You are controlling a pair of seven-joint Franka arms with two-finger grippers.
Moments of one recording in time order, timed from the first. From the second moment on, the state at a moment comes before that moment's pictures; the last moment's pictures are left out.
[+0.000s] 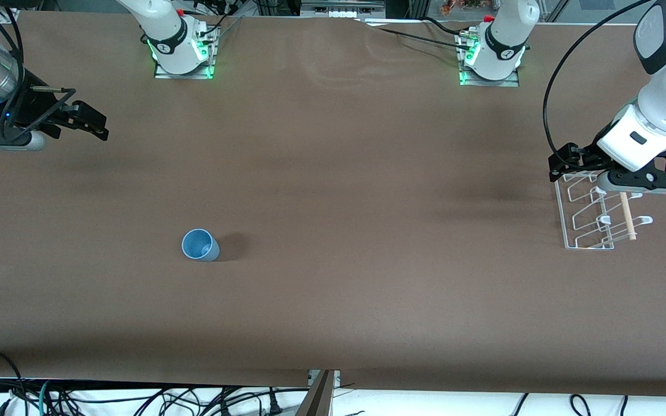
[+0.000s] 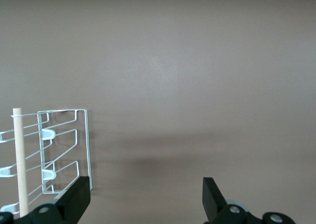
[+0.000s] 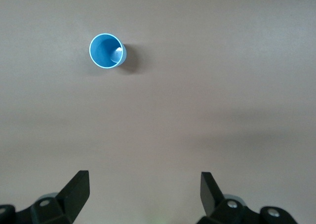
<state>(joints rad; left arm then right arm) -0.04 0.03 -0.04 -1.75 0.00 1.83 -0.04 0.08 -0.03 0.03 -1.68 0.02 1.60 0.15</state>
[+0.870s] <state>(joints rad) -0.04 0.03 -0.04 -1.75 0.00 1.83 -0.04 0.11 0.25 0.04 -1.64 0.02 1.82 0.15</state>
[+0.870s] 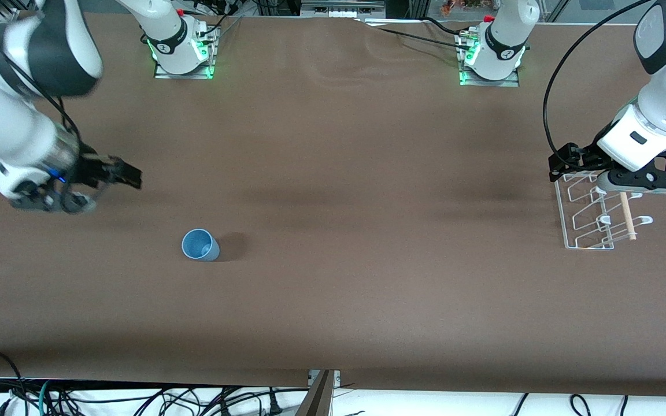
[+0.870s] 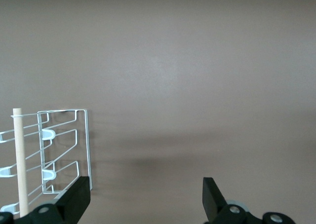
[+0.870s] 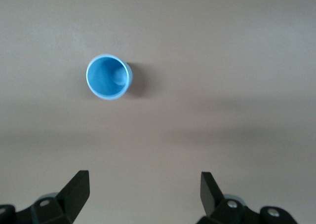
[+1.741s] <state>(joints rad) -0.04 0.03 -0.04 -1.75 0.00 1.83 -0.04 0.15 0.69 0.04 -1.35 0.02 1.89 0.11</state>
